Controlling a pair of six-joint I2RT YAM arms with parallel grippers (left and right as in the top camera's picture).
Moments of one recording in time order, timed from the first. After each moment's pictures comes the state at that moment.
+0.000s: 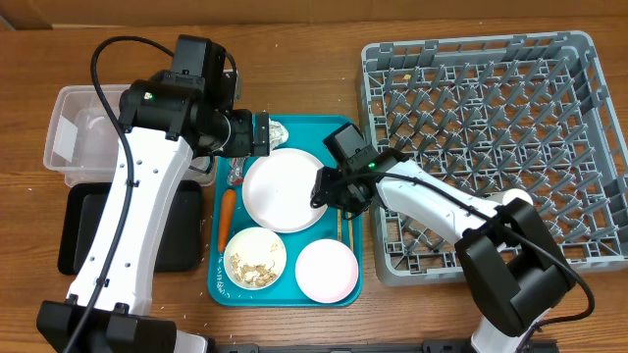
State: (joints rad) left arm -0.20 1.62 1.66 -1.27 0.09 -0.23; right arm 0.63 1.88 1.18 -0.52 -0.26 0.81
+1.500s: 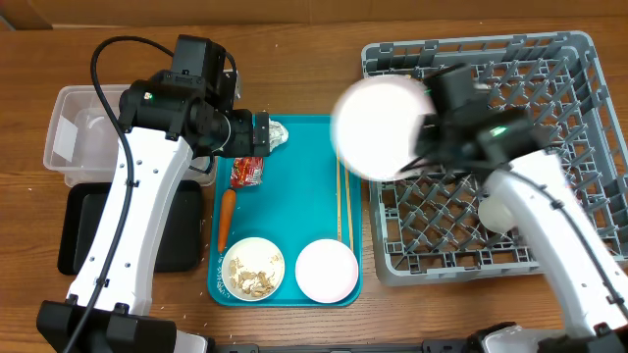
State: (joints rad) left arm -0.20 1.62 1.66 -1.27 0.09 -0.23; right arm 0.28 1.51 1.47 -1.16 0.24 0.65
